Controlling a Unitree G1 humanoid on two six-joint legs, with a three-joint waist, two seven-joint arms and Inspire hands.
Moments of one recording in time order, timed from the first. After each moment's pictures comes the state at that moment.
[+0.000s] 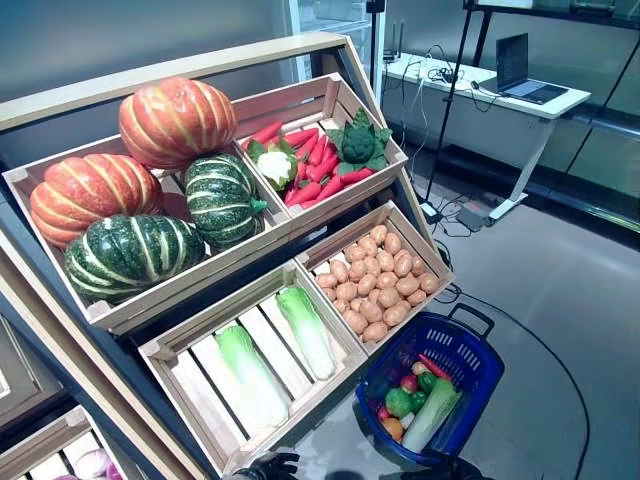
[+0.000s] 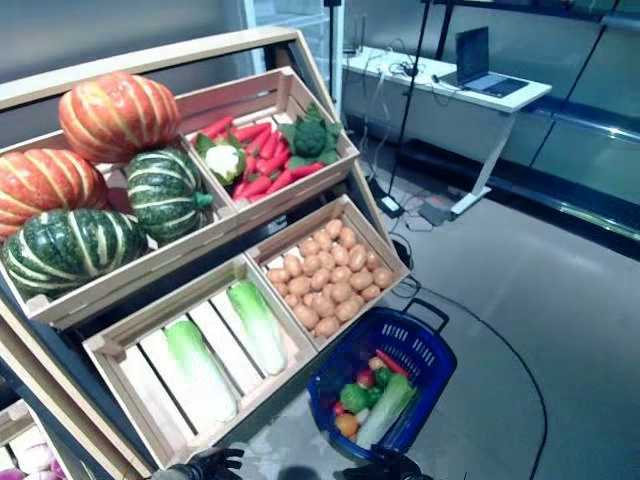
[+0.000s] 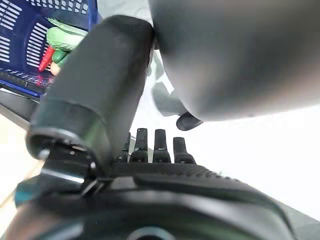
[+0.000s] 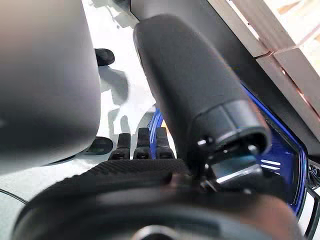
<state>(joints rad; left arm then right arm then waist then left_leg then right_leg) -0.04 0.21 -0.35 1.14 -0.04 0.07 -0.13 0.00 -0.22 0.26 1.15 0.41 0.04 0.10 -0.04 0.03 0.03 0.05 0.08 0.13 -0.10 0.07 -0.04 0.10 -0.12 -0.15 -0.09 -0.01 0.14</state>
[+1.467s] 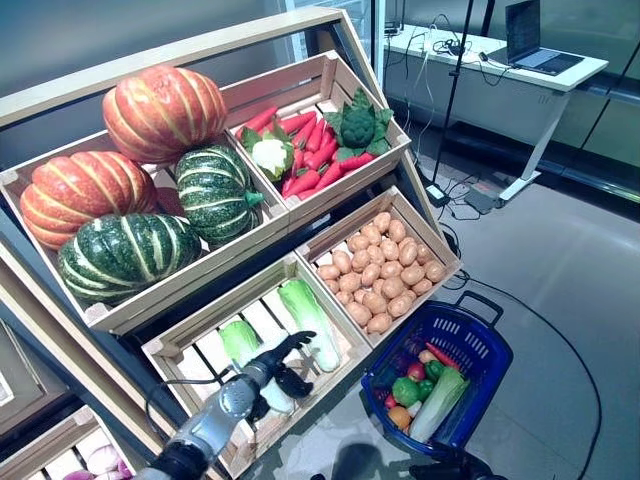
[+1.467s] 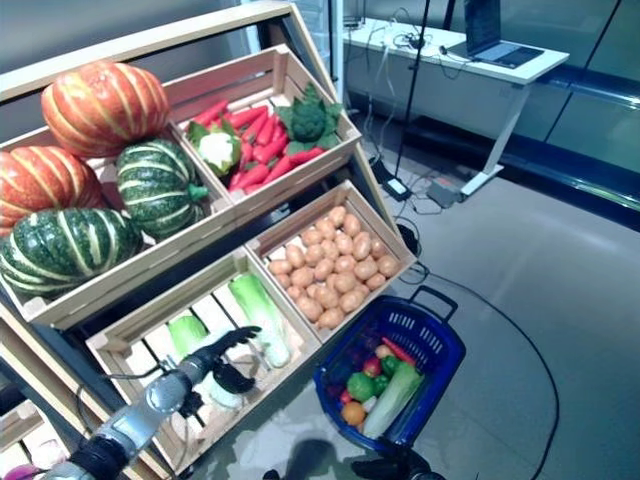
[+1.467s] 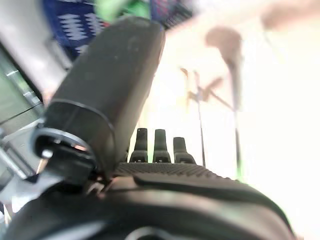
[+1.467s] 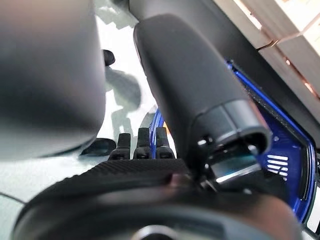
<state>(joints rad) -0.12 0.59 -0.45 0.43 0.29 -0.01 -0.05 0.04 -0.28 0.25 1.09 0.45 0.03 0.10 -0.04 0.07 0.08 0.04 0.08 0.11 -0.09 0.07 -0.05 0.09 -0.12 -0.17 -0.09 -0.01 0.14</state>
